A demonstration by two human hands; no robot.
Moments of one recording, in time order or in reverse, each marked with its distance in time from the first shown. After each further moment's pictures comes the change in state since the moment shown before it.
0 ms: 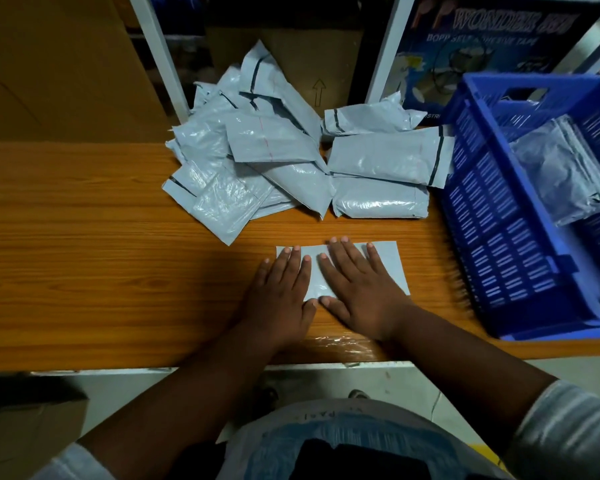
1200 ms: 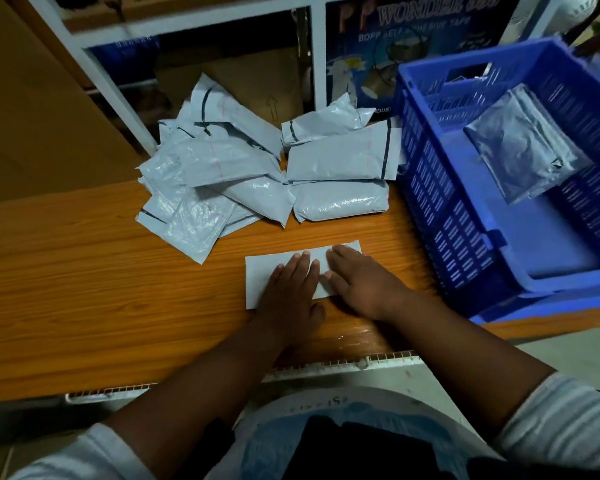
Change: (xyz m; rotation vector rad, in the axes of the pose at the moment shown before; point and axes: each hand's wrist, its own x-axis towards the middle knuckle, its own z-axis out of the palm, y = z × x) left_hand 0.039 0.069 -0.019 0.001 -0.132 0.126; right_hand -0.028 0.064 -0.001 0.494 -0.058 0.185
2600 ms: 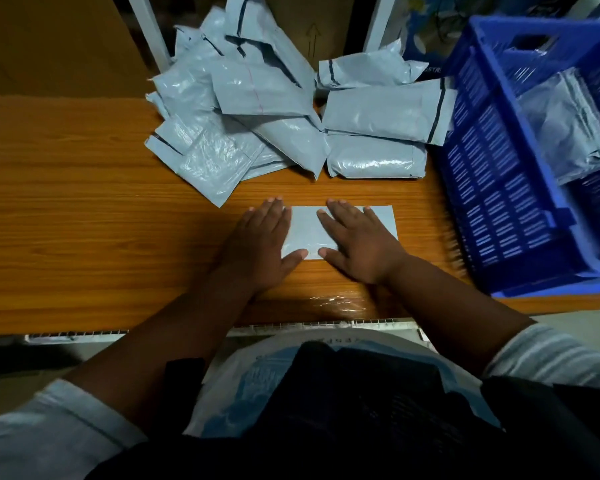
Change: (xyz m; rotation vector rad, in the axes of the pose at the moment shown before) left_hand -0.030 -0.106 0.026 -0.035 0.255 -0.054; right_hand 0.032 -0.050 0.025 -0.320 0.002 -0.083
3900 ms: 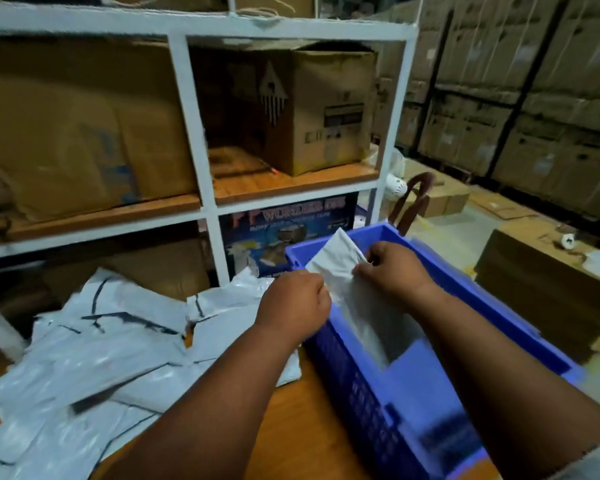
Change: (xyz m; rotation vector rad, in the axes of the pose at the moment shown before) left_hand 0.303 0.234 -0.197 -0.310 0.268 0.224; right_hand -0.073 0.238 -0.286 0.421 0.623 0.757
